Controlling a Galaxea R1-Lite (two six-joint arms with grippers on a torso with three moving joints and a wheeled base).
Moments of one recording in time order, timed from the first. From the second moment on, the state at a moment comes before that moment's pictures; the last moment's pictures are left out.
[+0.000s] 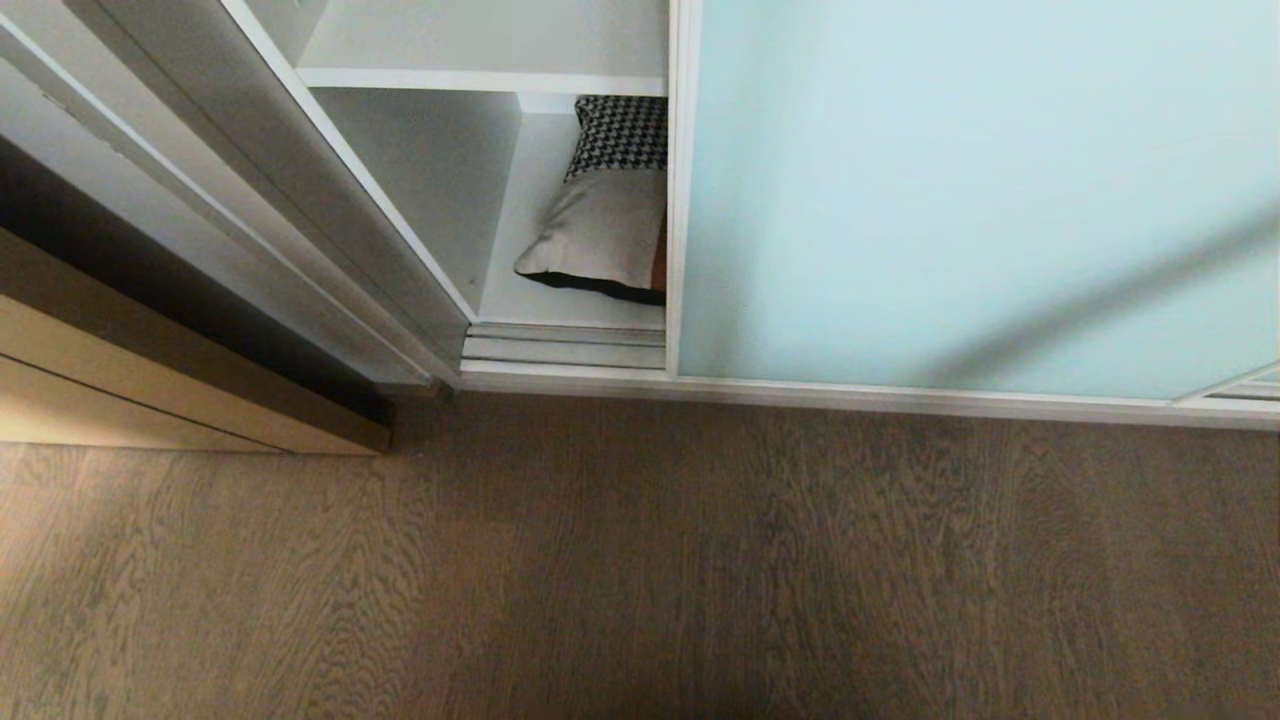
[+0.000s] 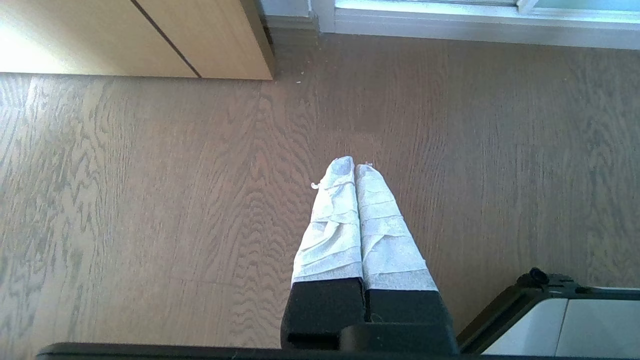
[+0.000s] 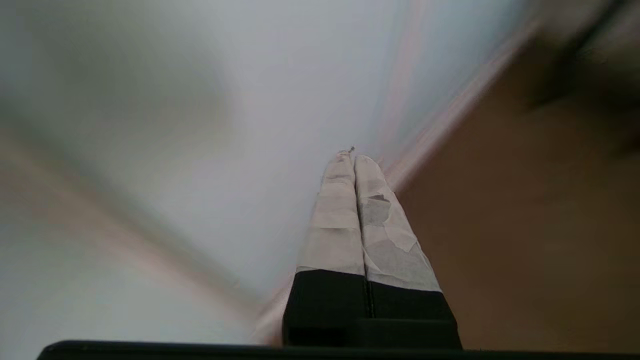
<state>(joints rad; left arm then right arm) 0.01 0.00 0.00 0.01 0.00 0.02 -1.32 2.03 -1.93 -0.27 0.39 0.61</state>
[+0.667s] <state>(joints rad) 0.01 0.00 0.00 0.01 0.00 0.02 -1.31 2.05 -1.94 -0.31 0.74 0.95</state>
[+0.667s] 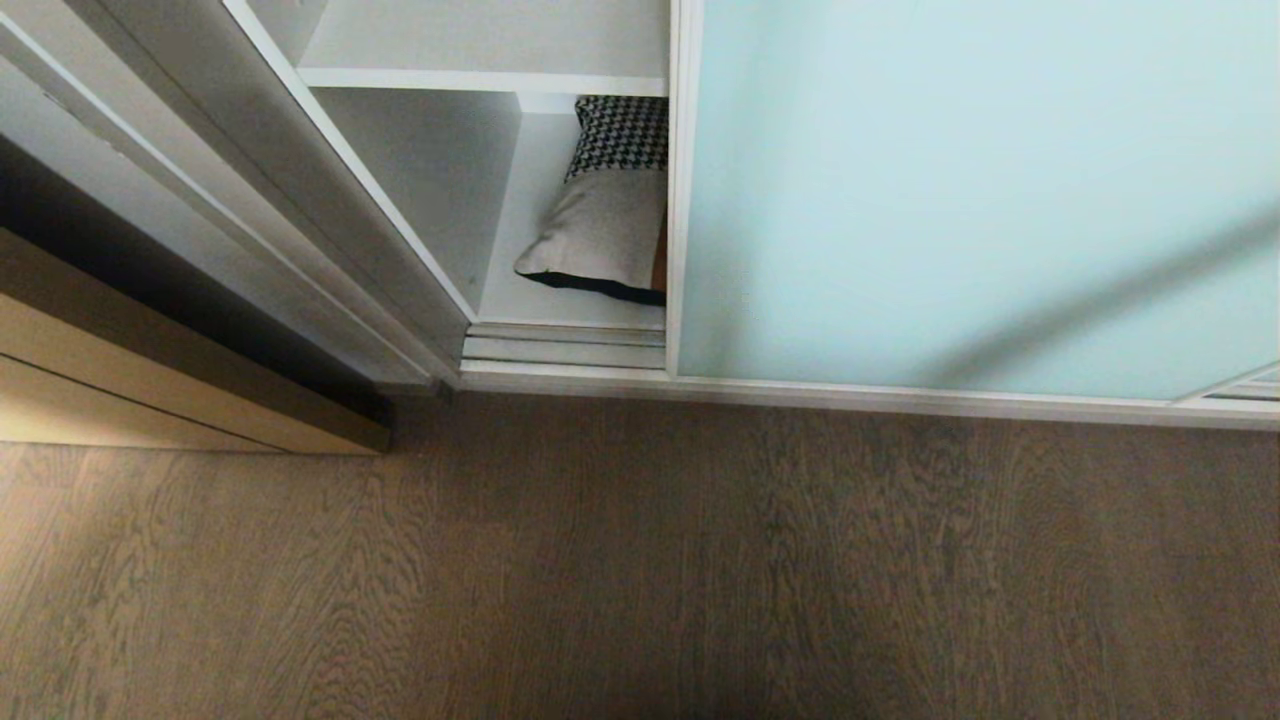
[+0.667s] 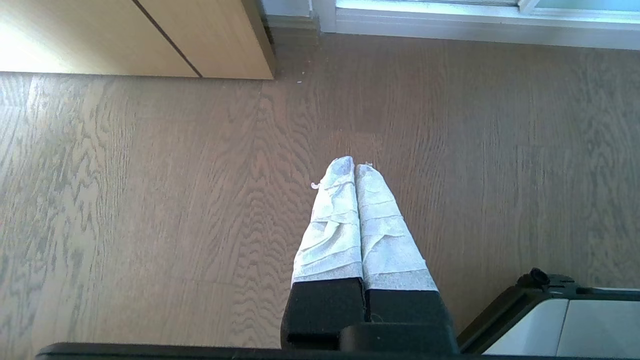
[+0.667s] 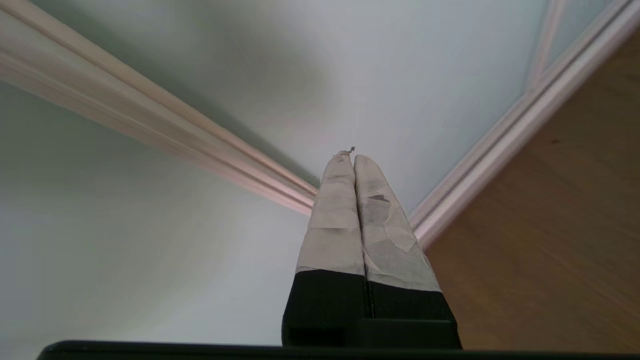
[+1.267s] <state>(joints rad) 0.01 0.00 0.00 0.01 0.00 0.02 -1.20 2.09 -1.93 -0.35 0.78 1.11</state>
